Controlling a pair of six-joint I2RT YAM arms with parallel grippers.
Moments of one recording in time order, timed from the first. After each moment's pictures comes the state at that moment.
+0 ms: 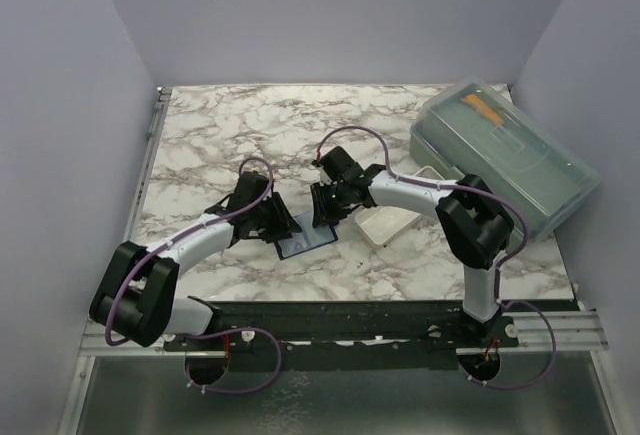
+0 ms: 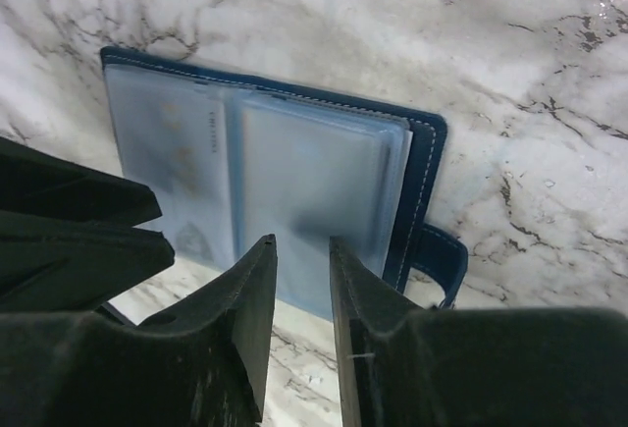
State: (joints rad) left arm -0.43 1.33 0.62 -0.20 0.28 -0.86; right arm 0.78 1.94 1.32 -0.38 -0.25 0.45
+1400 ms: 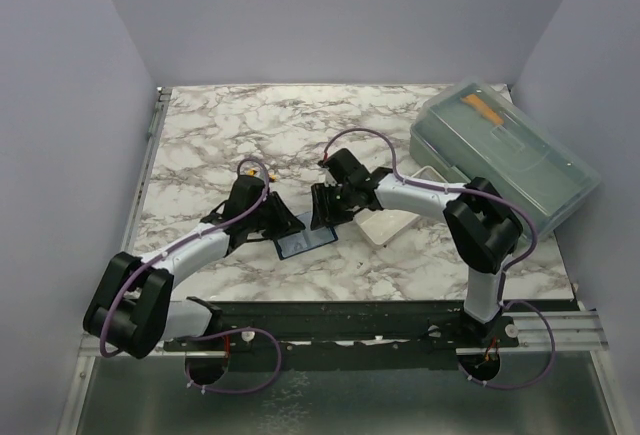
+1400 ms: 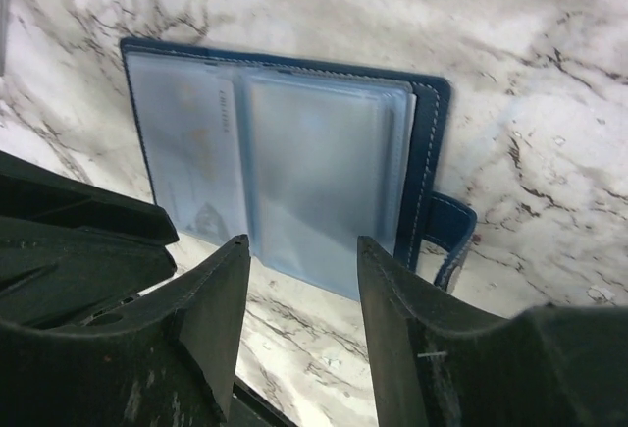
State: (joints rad) left arm -0.43 1.25 0.54 -0.04 0.34 -0.92; right arm 0.78 1.90 1.26 -0.34 -0.28 0.53
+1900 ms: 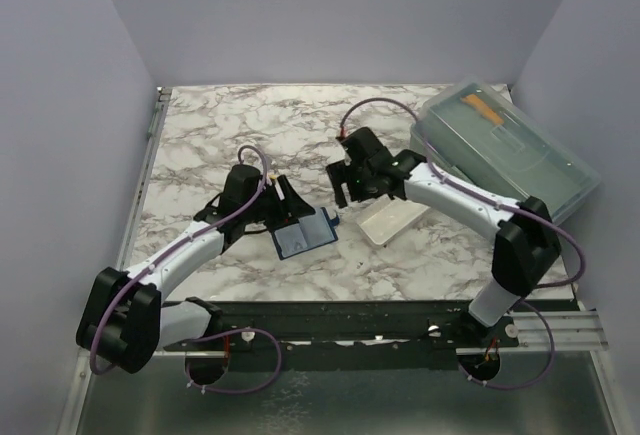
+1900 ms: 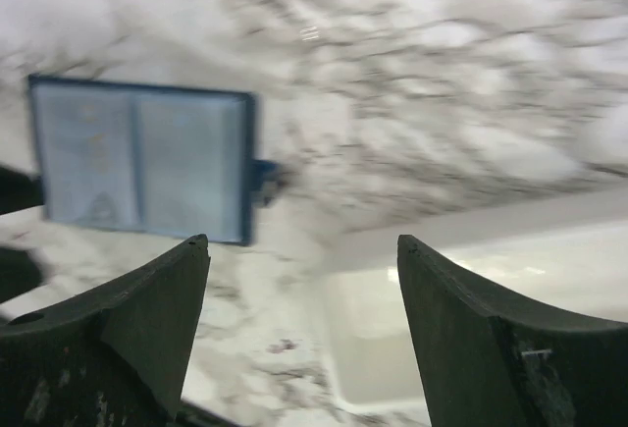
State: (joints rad) left arm -0.43 1.21 0.60 -0.06 0.40 -0.88; right arm 0.77 1.71 1.33 -0.59 0.04 0.32
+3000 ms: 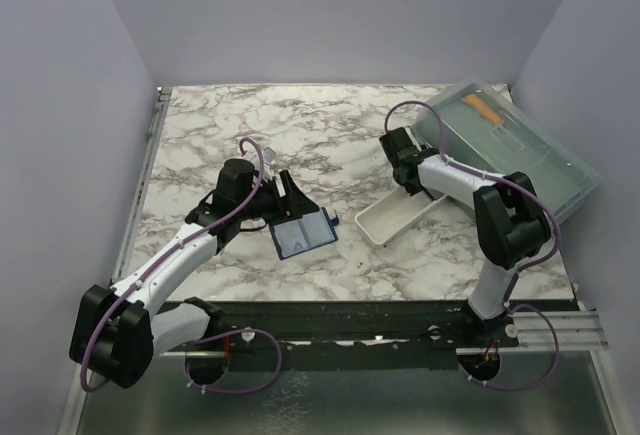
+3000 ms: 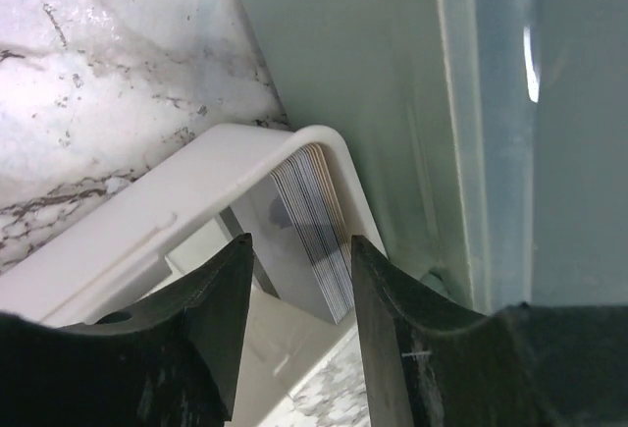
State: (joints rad) left arm -0.43 1.11 0.67 -0.11 0.51 -0.80; right arm 0.45 1.81 1.19 -0.51 0.70 -0.08
